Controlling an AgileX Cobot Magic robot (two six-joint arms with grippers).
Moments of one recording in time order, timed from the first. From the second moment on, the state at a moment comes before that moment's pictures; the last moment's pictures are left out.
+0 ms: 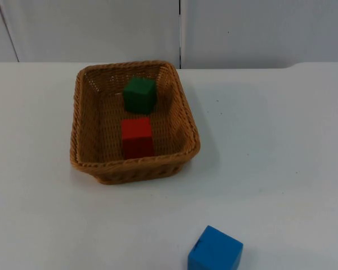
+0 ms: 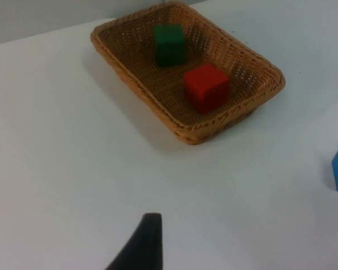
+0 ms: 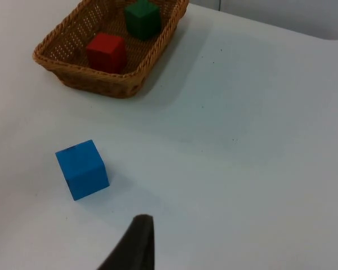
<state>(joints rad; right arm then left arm) 0.55 0.00 -0.52 -0.05 1.08 0.01 -0.45 0.00 -0.50 0.01 1.07 -0.03</state>
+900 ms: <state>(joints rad) 0.31 0.00 -0.52 -0.05 1.08 0.01 -0.45 0.00 -0.50 0.01 1.07 -0.03</state>
